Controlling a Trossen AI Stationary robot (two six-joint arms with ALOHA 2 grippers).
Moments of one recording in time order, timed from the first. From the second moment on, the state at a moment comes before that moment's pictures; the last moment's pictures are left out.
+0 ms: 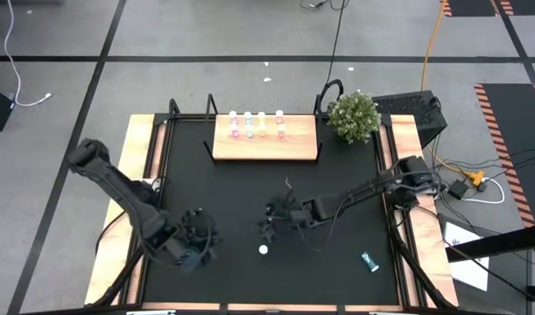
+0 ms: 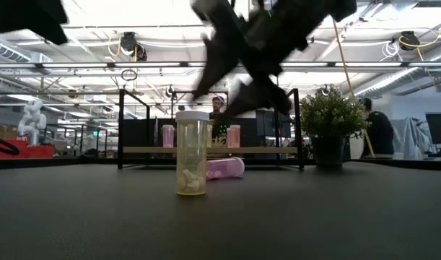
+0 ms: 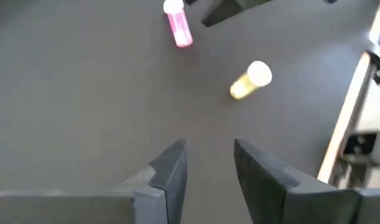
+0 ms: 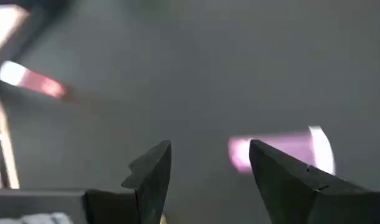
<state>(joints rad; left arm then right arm) -0.72 1.41 1.07 -0.77 -0.50 -1.27 0.28 1.87 1.19 -0.13 0.31 0.98</state>
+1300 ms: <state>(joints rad) -0.48 1.45 1.07 -0.52 -0.50 -1.52 0.13 1.91 1.19 -0.34 -0.05 1.05</state>
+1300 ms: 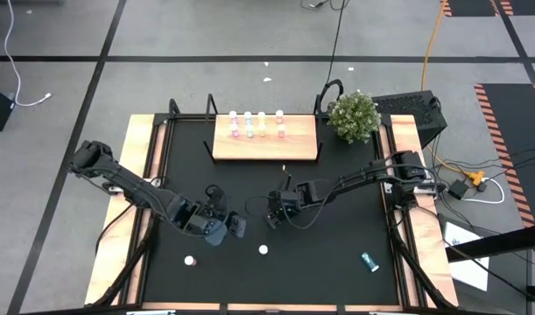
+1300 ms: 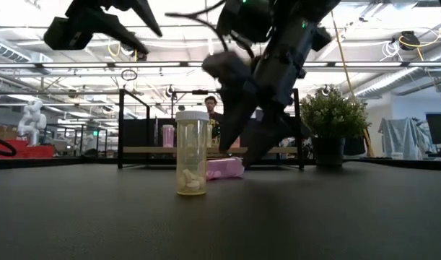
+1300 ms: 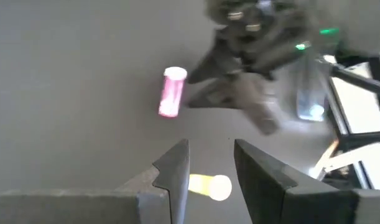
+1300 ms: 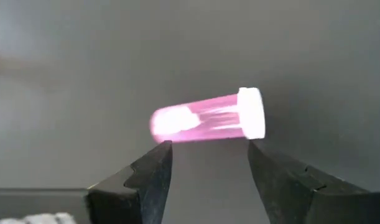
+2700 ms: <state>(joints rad) -0.44 1.42 1.07 -0.66 -0.31 -0.93 0.24 1.93 1.19 -0.10 0.38 0.22</state>
